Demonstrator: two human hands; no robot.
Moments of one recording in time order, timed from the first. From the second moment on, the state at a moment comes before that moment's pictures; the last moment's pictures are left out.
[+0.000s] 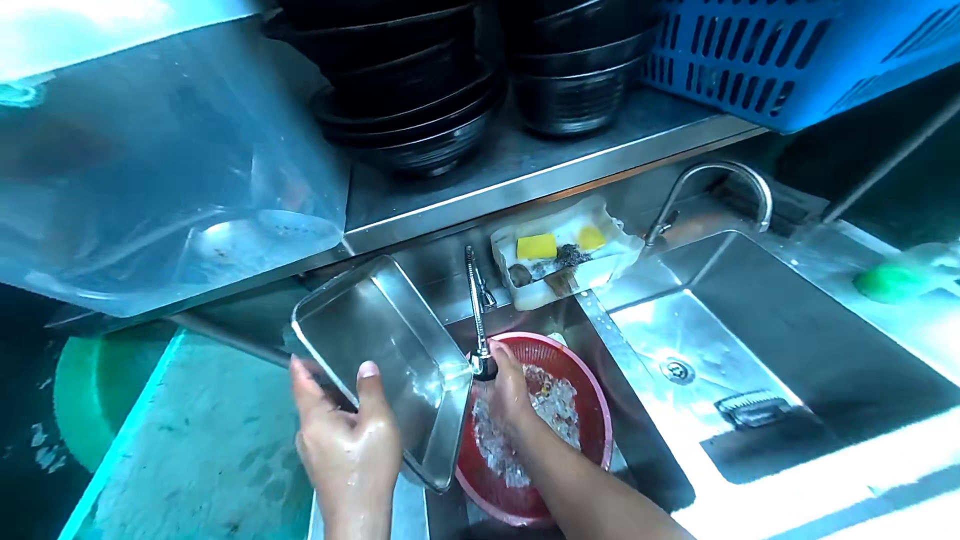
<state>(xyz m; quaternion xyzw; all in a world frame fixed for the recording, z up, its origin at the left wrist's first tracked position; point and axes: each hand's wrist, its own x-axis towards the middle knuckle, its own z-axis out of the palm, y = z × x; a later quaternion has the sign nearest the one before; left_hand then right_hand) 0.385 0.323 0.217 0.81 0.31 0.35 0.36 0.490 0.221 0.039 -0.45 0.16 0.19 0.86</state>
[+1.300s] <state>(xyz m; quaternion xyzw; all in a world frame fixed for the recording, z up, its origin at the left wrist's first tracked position) 0.349 0.337 0.025 0.60 0.29 0.46 0.59 0.413 0.238 -0.044 -0.79 0.12 0.23 0.55</state>
